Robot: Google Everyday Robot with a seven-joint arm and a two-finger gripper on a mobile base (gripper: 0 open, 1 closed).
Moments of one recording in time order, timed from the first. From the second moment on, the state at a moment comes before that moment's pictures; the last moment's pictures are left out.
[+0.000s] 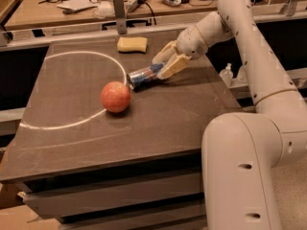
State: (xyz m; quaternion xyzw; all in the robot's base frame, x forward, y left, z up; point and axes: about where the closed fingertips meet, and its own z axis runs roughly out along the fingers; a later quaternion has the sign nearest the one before) arm 0.697 -0.036 0.857 -0.71 0.54 0.32 0.32
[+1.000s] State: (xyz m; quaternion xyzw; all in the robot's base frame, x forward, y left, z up) arm 0.742 -0.110 0.892 -0.62 0.67 0.15 0.38
